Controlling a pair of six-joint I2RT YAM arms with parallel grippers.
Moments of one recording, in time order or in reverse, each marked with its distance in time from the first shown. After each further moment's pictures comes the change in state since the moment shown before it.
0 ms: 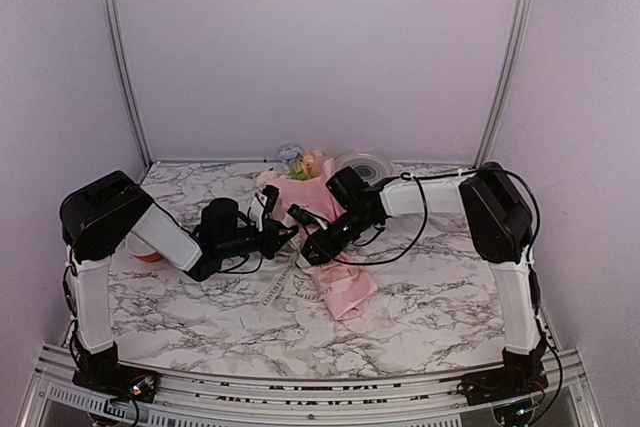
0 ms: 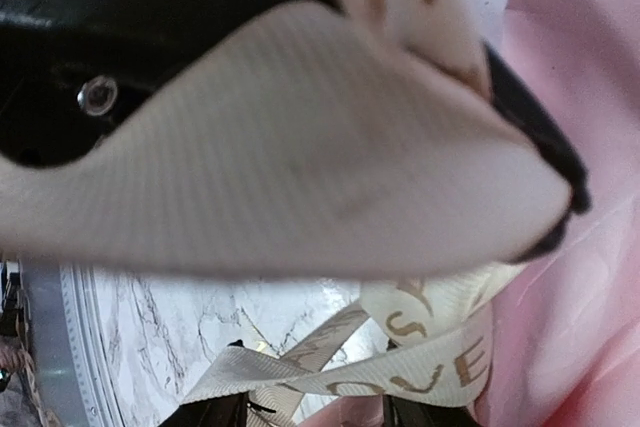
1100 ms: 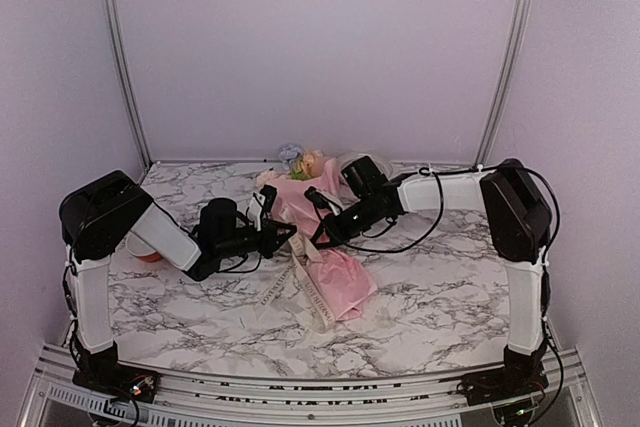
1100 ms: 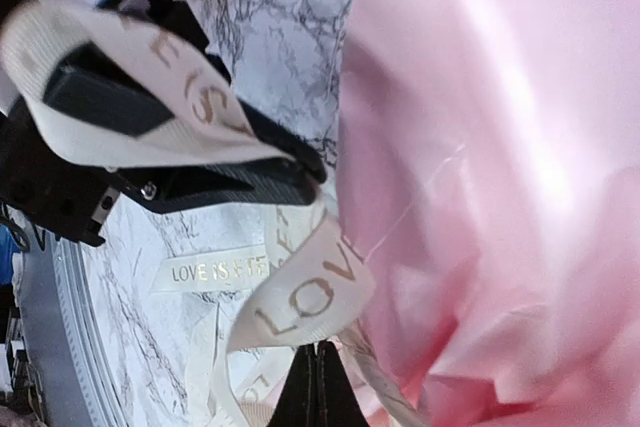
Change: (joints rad) left arm 0.013 0.001 -0.005 0.000 0.002 -0.017; right arm -0.039 -0.111 -0.117 0.143 0.119 0.183
